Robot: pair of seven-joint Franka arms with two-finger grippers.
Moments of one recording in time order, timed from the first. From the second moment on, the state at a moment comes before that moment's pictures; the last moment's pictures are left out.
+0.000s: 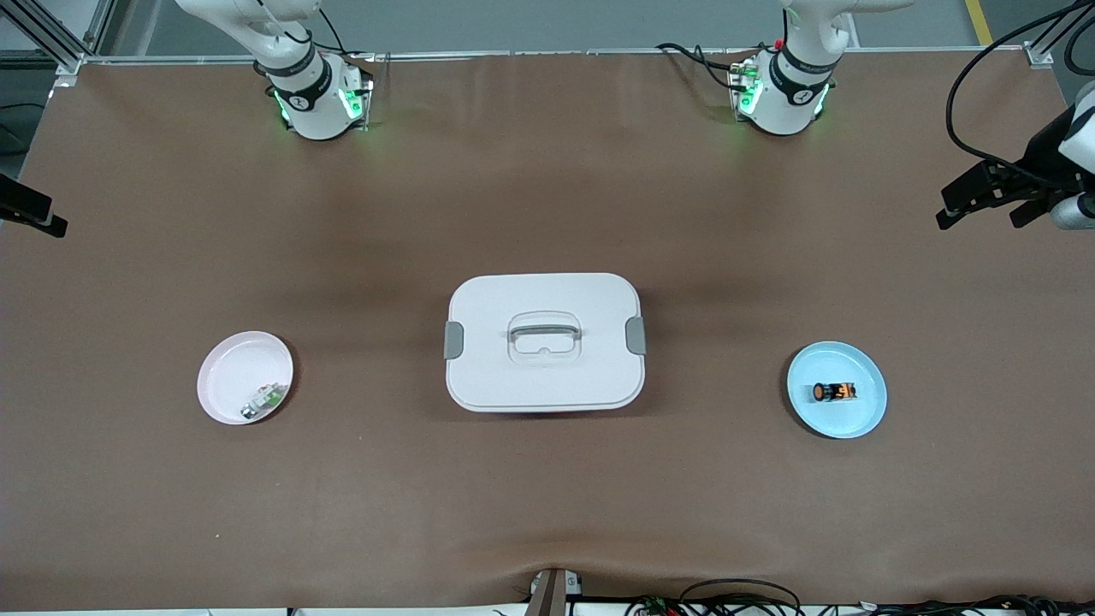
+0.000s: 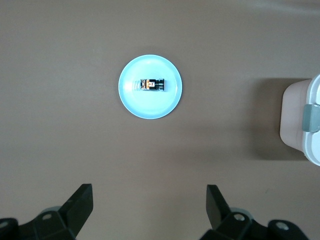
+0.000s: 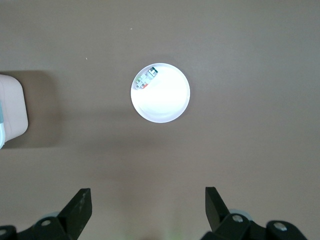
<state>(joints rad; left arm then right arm) 0.00 -0.11 0.00 -1.74 -0.04 1.68 -0.03 -0.04 0.13 -0.10 -1.31 0.04 1.39 -0.13</state>
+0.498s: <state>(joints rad) 0.00 -0.10 0.00 -1.73 -0.04 1.67 -0.03 -0.04 0.13 -0.10 -1.31 0.03 1.41 -0.13</state>
